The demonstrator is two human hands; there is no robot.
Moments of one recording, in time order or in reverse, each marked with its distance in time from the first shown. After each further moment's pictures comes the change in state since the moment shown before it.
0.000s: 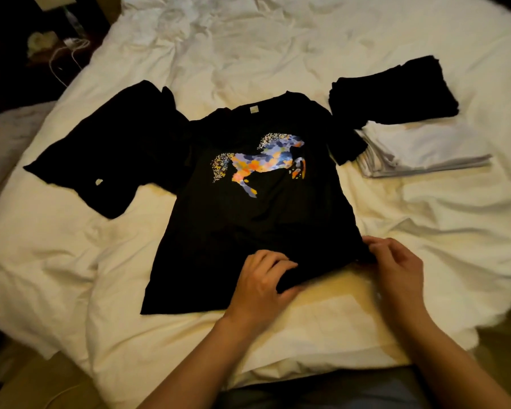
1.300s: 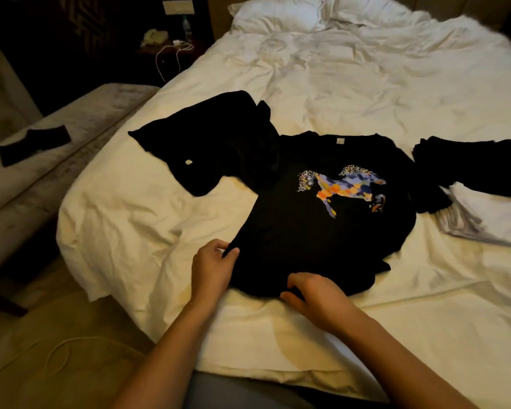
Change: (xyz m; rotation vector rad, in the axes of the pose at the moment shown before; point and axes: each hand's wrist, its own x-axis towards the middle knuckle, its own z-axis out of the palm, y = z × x) left_hand -0.060 -0.114 -0.137 -0.294 0.343 -1.077; right_hand -0.072 -0.020 0.176 -1.085 -0.965 -0.722
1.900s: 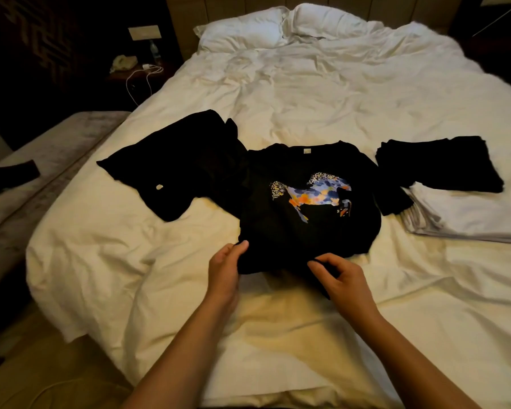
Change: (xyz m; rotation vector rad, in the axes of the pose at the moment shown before) left_hand -0.008 0.067 0.066 -0.831 -0.241 -0.233; right_hand -0.026 0.059 -0.043 0.673 0.584 0.268
